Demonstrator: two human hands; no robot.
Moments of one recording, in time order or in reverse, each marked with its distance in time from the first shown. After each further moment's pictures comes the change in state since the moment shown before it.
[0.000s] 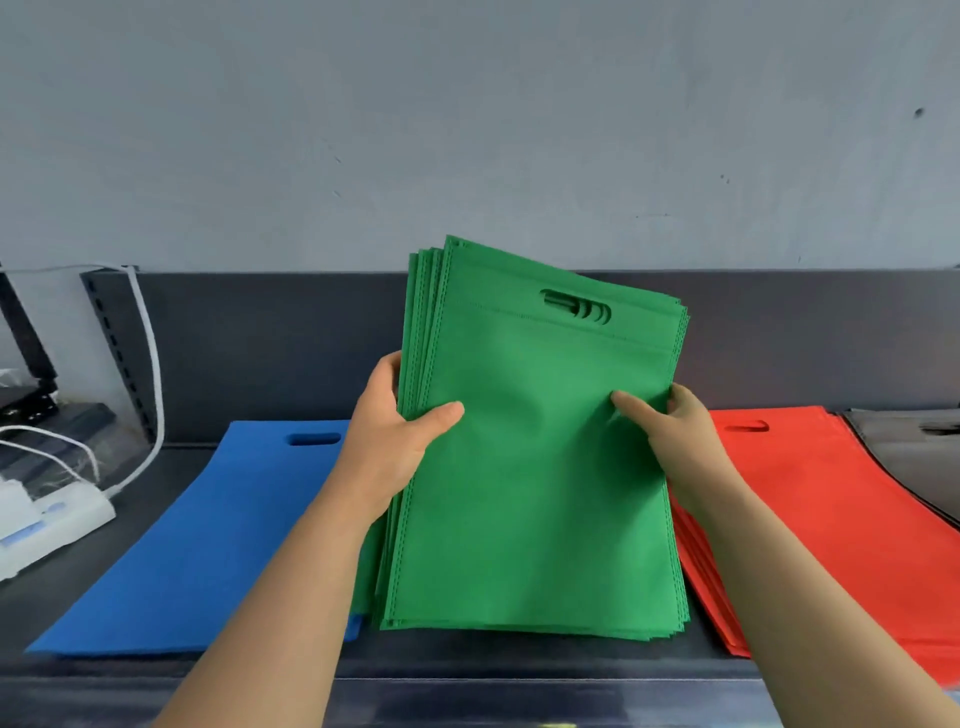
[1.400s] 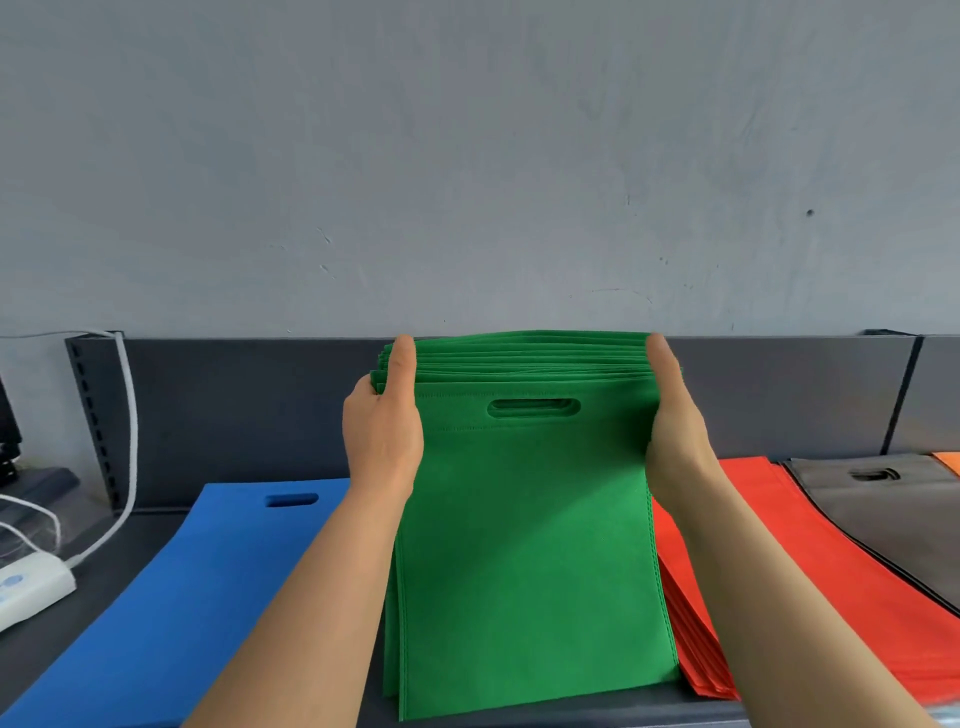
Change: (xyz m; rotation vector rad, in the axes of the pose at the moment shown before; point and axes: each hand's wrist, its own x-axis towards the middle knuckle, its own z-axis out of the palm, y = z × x) left_hand 0.006 0.078 0.026 -0.147 0.390 -0.055; right_hand -0.021 -0.085 -0.011 0.397 0.044 0.030
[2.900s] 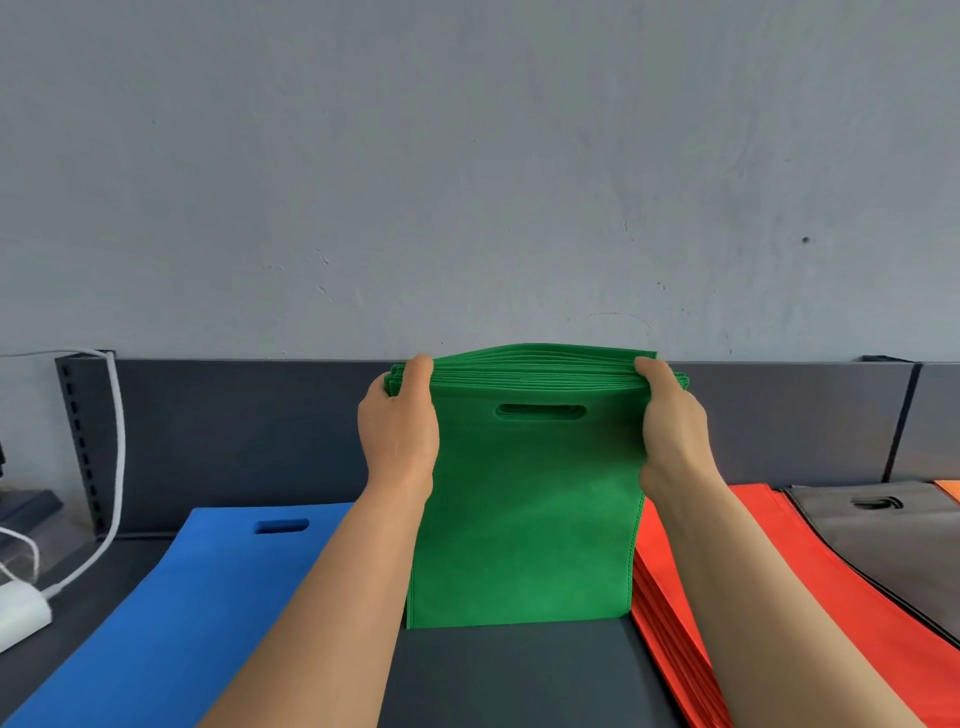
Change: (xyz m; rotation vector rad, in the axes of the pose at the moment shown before) left_hand 0.014 0.009 0.026 -0.157 -0.029 -0.071; right_hand 0.029 -0.013 0.014 0.028 0.119 -0.022
